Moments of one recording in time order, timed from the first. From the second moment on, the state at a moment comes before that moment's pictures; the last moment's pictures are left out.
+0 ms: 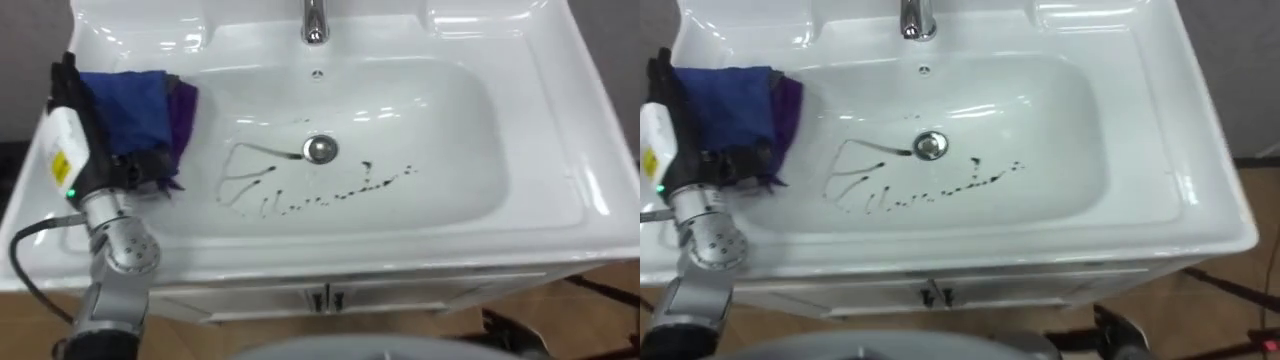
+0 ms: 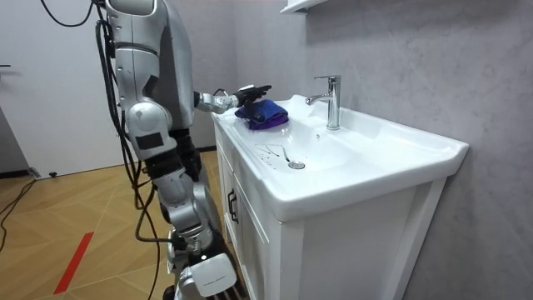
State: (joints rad) left arm 0.11 0.26 0.11 0.27 0.47 -0.11 0.57; right arm 0.12 -0.27 -0.03 1.19 0.08 0.01 0.14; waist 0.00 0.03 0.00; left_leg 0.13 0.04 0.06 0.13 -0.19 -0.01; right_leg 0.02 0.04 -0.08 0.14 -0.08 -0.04
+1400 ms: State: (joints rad) left arm 0.14 0.27 0.13 0.42 0.65 -0.09 0.49; right arm 0.14 -0.27 -0.02 1.18 0.11 0.02 0.15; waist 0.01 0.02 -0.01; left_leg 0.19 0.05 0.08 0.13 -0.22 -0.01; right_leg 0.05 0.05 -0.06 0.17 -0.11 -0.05
